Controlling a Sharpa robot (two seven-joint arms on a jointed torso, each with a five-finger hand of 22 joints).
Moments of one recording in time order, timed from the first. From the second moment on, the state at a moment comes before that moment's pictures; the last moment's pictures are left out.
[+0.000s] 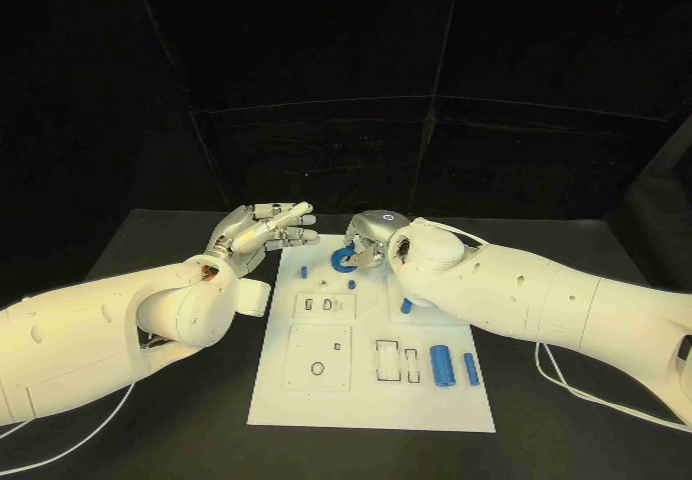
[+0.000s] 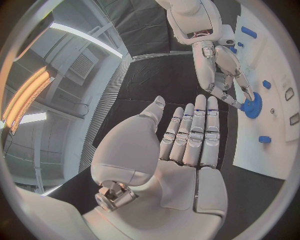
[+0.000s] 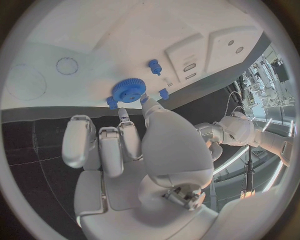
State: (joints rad) left arm 1.24 -0.90 -0.10 1.62 0.08 -0.34 0.48; left_hand 1.27 0.06 0.08 0.02 0.05 0.91 0.22 0.10 0.07 0.98 0.18 0.13 0.07 1.09 0.13 0.15 0.22 0.17 0.94 0.24 0.22 0.08; right arm 1.21 -0.37 -0.01 1.13 -1.64 -0.24 -0.28; right_hand 1.29 -0.05 0.12 0.20 0.13 0.90 0.17 0.07 0.07 1.43 0.08 1.39 1.31 1.47 0.00 1.53 1.31 0.09 1.39 0.10 1.40 1.19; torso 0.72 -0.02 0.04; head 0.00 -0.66
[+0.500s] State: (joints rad) left arm 1.24 -0.91 -0.10 1.62 0.08 -0.34 0.48; left_hand 1.27 0.06 0.08 0.02 0.05 0.91 0.22 0.10 0.07 0.98 0.18 0.13 0.07 1.09 0.13 0.15 0.22 0.17 0.94 0.24 0.22 0.08; right arm 1.21 -0.43 -0.01 1.18 -1.58 -0.24 -0.23; right_hand 1.26 -0.02 0.06 0.24 0.22 0.92 0.16 0.07 0.07 1.45 0.08 1.40 1.31 1.47 0.00 1.54 1.31 0.09 1.40 0.10 1.41 1.21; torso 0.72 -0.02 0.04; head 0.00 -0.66
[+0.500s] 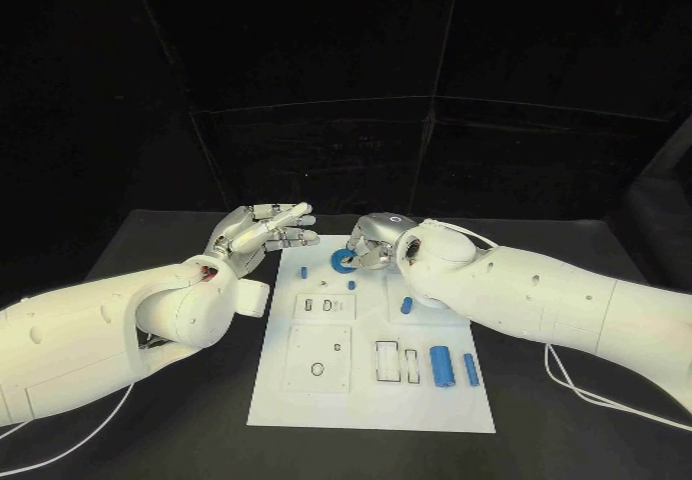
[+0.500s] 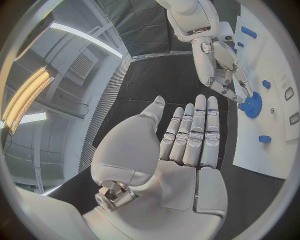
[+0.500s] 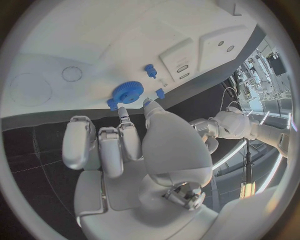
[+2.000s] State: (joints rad) left arm 1.24 -0.90 -0.10 1.59 0.08 -0.33 0.47; left_hand 1.27 0.06 0.08 0.01 0.05 0.91 0.22 0.10 0.07 0.98 0.18 0.13 0.07 1.09 0.13 0.15 0.23 0.17 0.94 0.24 0.22 0.08; right arm 1.14 -0.80 -0.01 1.14 -1.05 -0.30 0.19; right_hand 1.42 -0.06 0.07 0.09 0.24 0.93 0.16 0.07 0.07 1.45 0.08 1.39 1.31 1.47 0.00 1.54 1.31 0.09 1.40 0.10 1.41 1.21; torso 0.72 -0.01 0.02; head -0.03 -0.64
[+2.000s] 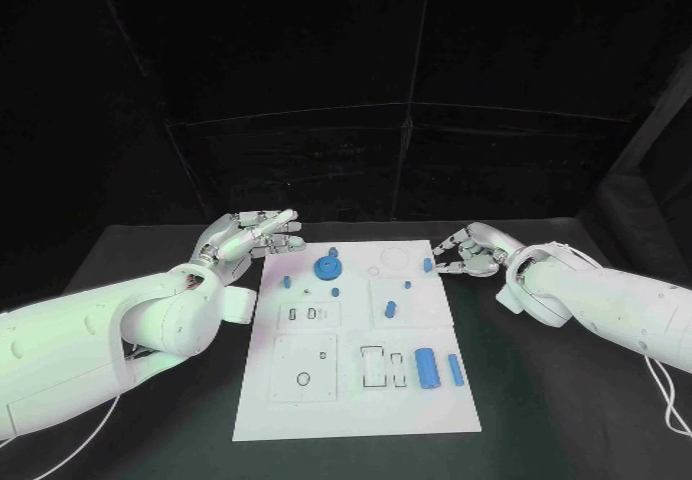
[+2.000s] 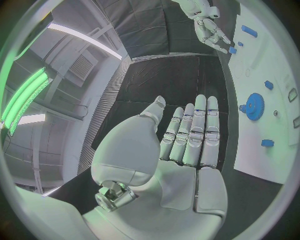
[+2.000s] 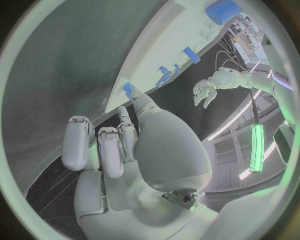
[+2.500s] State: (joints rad) left arm 1.24 -0.90 -0.10 1.58 0.08 -0.33 0.47; left_hand 1.27 0.06 0.08 0.01 0.05 0.91 0.22 0.10 0.07 0.98 0.18 0.13 0.07 1.09 0.13 0.15 0.23 0.17 0.94 0.24 0.22 0.08; right arm 1.12 -0.76 -0.01 1.11 -1.05 -0.30 0.20; right_hand 1.43 -0.06 0.08 0.09 0.24 0.93 0.17 0.07 0.07 1.45 0.08 1.39 1.31 1.47 0.00 1.54 1.31 0.09 1.40 0.10 1.41 1.21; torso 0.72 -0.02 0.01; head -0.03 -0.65
